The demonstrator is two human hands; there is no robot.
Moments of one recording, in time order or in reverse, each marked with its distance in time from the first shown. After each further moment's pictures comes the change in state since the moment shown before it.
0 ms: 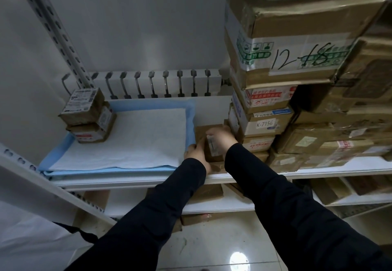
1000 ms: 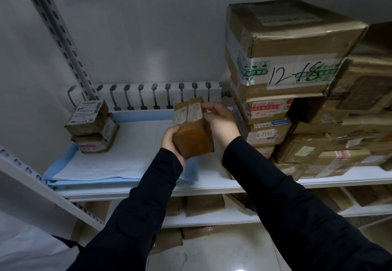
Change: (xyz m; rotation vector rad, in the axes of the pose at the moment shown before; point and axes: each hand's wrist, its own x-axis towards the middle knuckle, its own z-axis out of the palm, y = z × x) left_hand -0.013 -0.002 -0.067 -1.605 0.020 -0.016; right_hand -0.035 -0.048 0.000 0.204 0.032 -0.493
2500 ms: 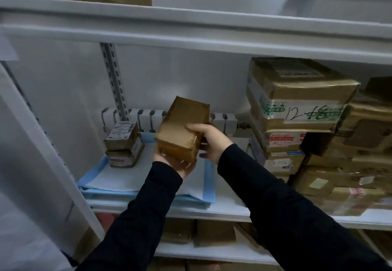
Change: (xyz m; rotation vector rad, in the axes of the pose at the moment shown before) left_hand -0.057 0.059 -0.016 -0.351 -0.052 0.021; right_hand -0.036 -0.059 0.047 0.140 -0.326 0.302
